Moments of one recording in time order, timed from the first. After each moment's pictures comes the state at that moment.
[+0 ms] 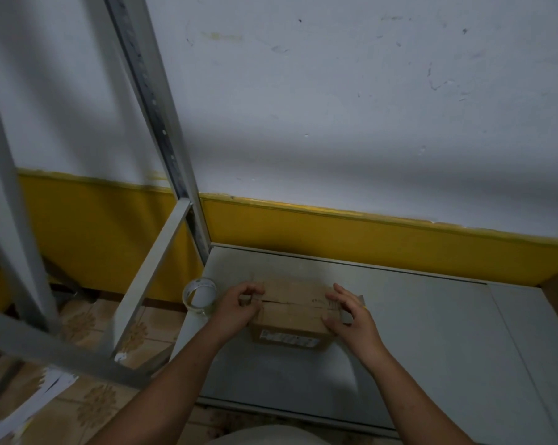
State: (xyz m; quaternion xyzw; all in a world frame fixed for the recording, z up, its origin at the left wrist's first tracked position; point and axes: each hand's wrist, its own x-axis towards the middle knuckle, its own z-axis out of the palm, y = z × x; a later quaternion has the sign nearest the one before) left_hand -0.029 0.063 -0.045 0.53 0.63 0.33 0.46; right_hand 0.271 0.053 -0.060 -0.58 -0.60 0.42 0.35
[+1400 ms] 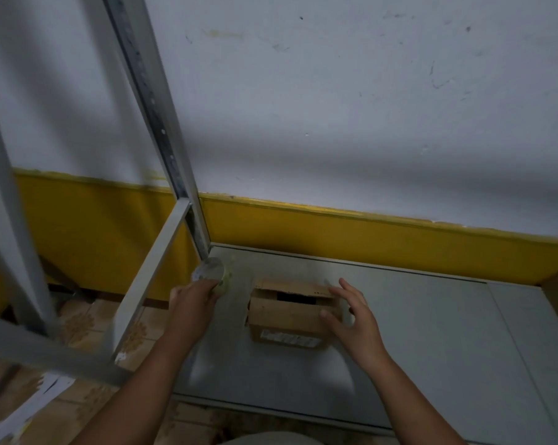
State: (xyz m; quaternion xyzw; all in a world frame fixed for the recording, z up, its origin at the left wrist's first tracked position) left_hand -0.108 0.063 -0.062 0.67 0.71 0.21 0.08; right_hand 0.255 0.038 -0.027 -0.59 -0.64 0.34 0.37
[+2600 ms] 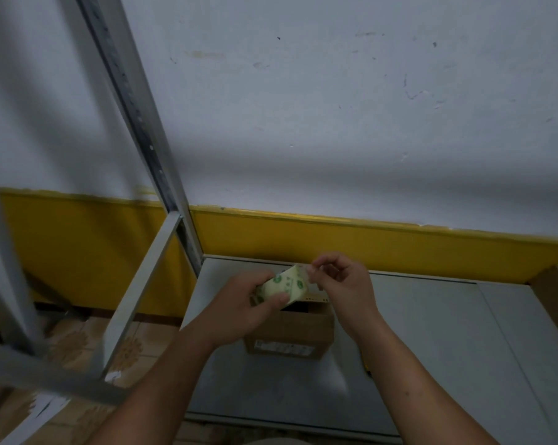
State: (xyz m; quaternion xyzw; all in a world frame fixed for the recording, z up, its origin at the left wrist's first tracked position) left_hand -0.005 0.053 0.086 0.74 0.45 0.34 0.37; right_hand 0.216 0.073 0.088 -0.48 -0.54 0.46 0.52
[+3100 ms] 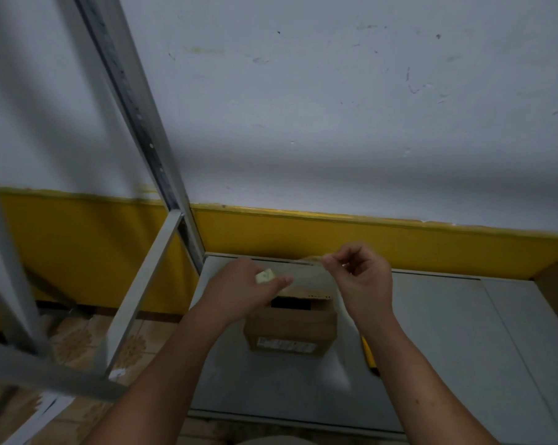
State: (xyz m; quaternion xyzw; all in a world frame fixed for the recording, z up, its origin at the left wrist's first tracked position) left_hand 0.001 0.072 0.107 0.70 0.63 0.19 0.27; right_hand 0.220 0.068 0.101 -0.51 -0.54 0.33 0.59
